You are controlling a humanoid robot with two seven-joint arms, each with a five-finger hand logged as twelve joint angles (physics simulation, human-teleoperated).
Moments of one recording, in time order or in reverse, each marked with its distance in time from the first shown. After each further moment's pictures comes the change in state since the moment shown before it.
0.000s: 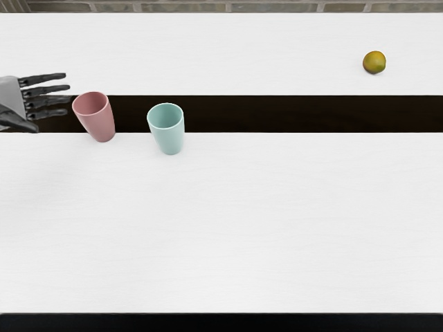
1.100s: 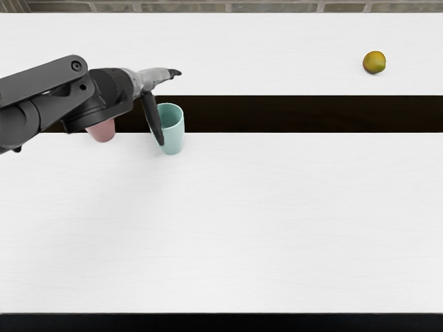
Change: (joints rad) left arm -0.344 -0.706 0.141 0.004 1.124 0.524 0.345; right arm -0.014 0.000 -0.002 0.000 0.000 0.000 0.000
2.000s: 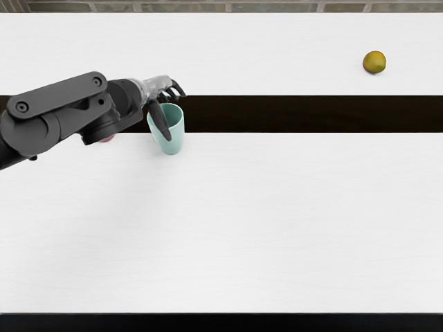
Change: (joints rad) left arm 0.013 -0.058 0.059 0.055 0.009 0.083 0.000; right arm 0.000 0.000 0.000 0.000 0.000 0.000 0.000
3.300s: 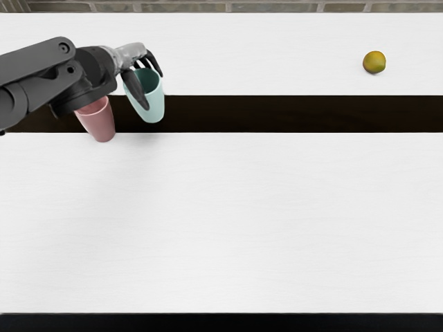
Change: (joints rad) left arm -0.099 0.097 0.022 0.001 -0.021 -0.014 0.000; right arm 0.000 0.000 0.000 0.000 0.000 0.000 0.000
